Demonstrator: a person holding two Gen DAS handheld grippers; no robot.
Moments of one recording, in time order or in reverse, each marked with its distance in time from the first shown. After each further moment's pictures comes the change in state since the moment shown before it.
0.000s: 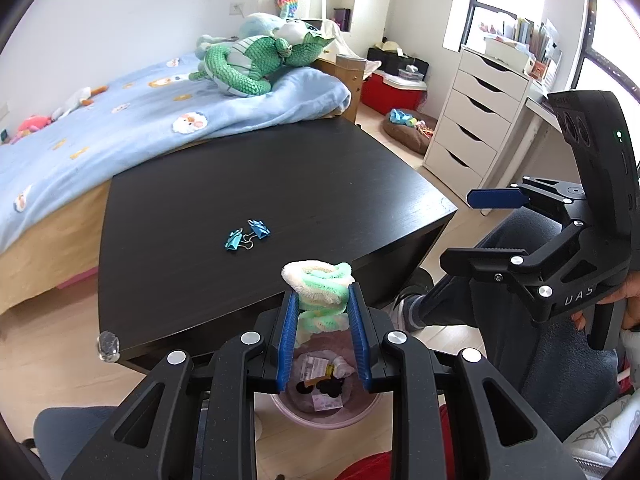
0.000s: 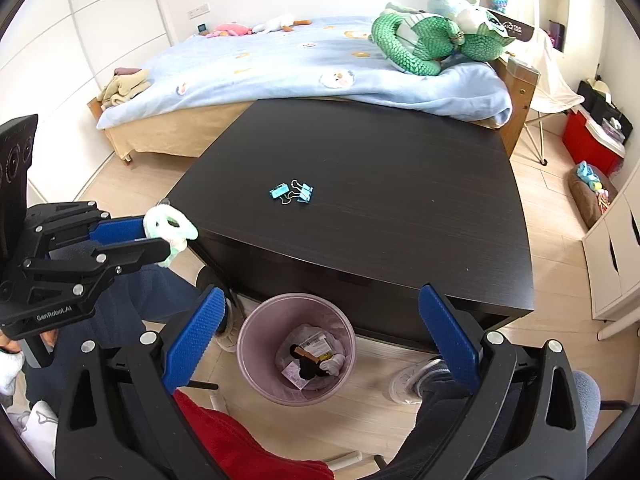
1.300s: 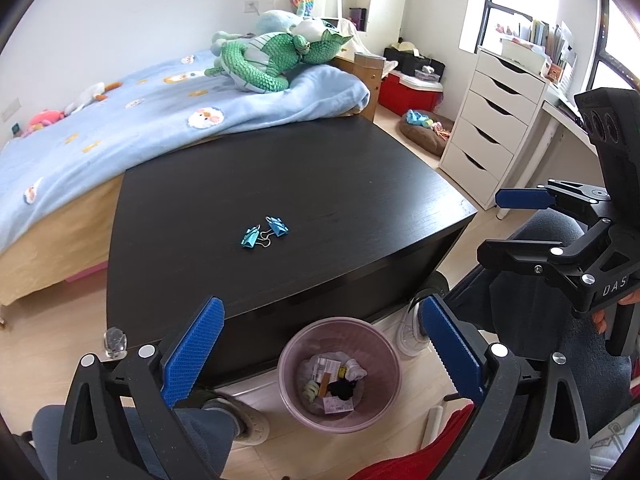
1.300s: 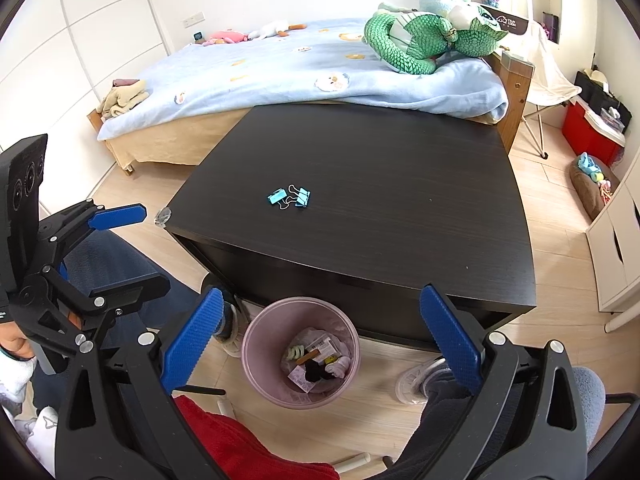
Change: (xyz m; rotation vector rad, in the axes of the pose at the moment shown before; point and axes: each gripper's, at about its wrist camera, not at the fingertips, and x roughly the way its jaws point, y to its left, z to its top) left arm 0.009 0.011 -0.002 -0.036 -0.002 0.055; right arm -0.001 -0.009 0.001 0.033 -0.010 0.022
